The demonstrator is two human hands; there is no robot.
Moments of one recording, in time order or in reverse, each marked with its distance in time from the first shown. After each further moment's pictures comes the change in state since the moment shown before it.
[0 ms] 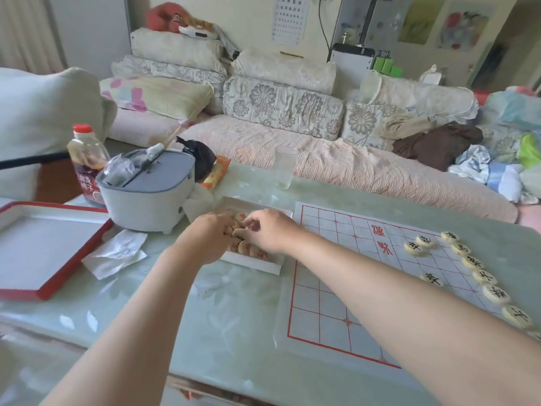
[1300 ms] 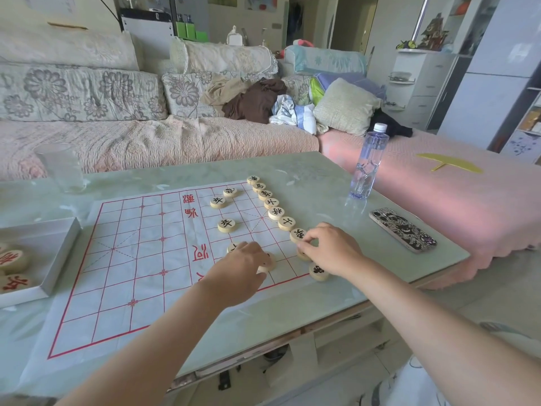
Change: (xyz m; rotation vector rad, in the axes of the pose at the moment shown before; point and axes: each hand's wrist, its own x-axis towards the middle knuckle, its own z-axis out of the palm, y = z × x) left_hand -0.084 0.362 0.189 -0.054 -0.330 0.825; right_hand -0.395 0.291 -0.123 -0.116 0.381 0.752
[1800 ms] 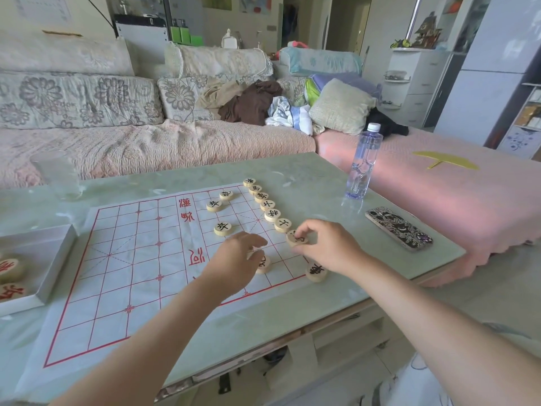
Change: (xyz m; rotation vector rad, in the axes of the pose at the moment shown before) left_hand 0.009 0.018 -0.024 -0.341 0.137 -0.266; right_hand -0.005 0.001 -0.015 0.250 0.046 -0.057
